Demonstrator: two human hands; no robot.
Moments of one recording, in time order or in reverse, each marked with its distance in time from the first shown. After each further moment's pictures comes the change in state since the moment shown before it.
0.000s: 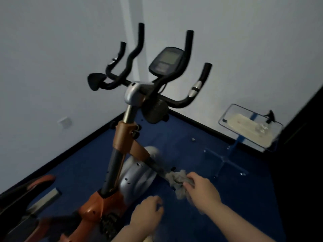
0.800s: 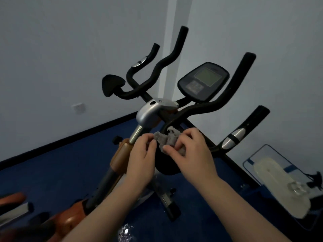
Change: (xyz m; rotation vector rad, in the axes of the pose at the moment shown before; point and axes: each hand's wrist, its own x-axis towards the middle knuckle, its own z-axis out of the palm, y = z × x) left_hand 0.141 0.083 -0.196 -0.787 0.873 0.147; right_hand 0.193 -0.153 -0.101 0.073 0.232 -0.704
